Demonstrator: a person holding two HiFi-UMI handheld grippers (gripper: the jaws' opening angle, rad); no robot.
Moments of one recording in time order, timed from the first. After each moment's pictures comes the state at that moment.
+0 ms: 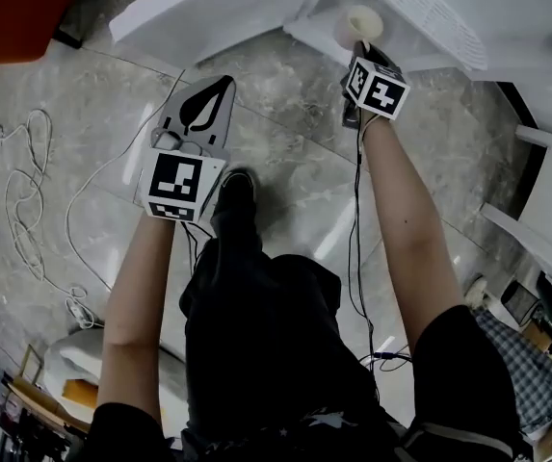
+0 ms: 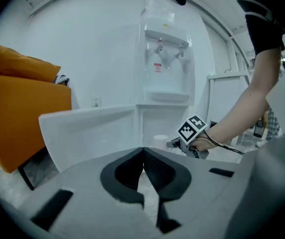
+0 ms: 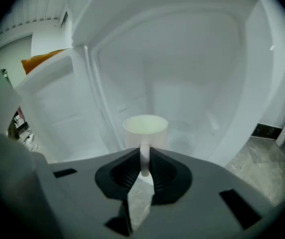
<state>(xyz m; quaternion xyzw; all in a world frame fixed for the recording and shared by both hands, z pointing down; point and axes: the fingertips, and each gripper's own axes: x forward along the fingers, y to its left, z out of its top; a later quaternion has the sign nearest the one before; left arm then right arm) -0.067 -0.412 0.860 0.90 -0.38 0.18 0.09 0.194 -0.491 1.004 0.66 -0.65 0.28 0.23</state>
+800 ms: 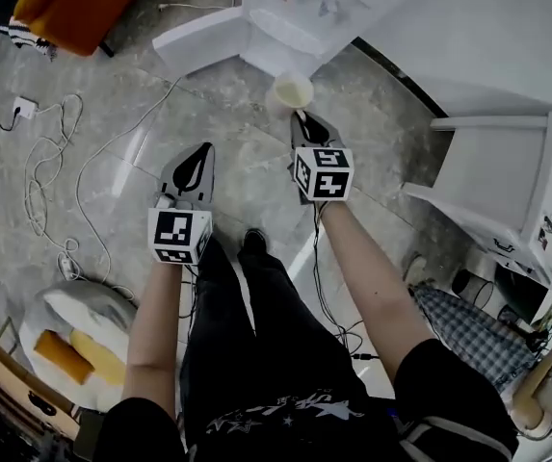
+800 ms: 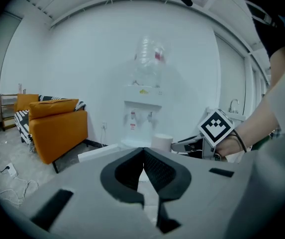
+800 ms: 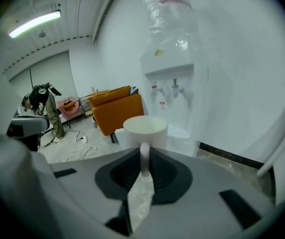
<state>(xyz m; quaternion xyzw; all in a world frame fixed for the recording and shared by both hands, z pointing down) -0.019 -0.170 0.526 0.86 -0.47 0.14 0.15 0.158 -0.226 0.599 0.55 -0.77 0.25 0.22</state>
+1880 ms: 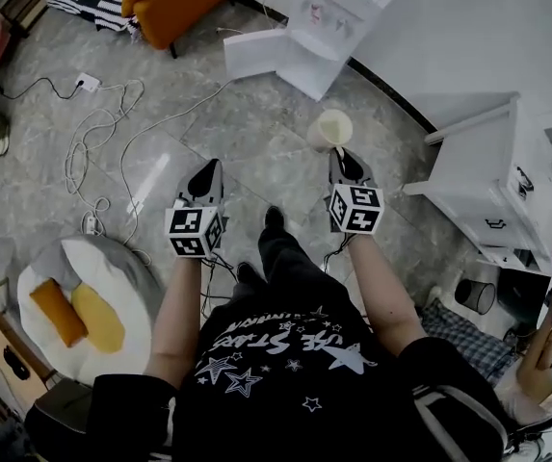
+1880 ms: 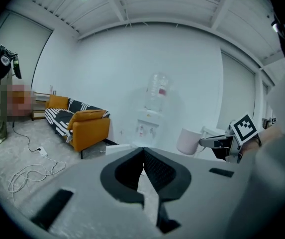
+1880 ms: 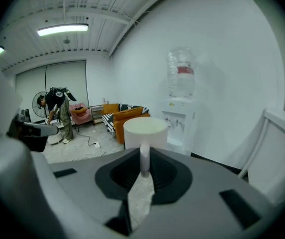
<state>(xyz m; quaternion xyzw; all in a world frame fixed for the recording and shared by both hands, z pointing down) -0.127 0.120 0.376 0.81 -0.56 0.07 0.18 0.140 0.074 0.387 0.57 -0.79 0.16 0.17</state>
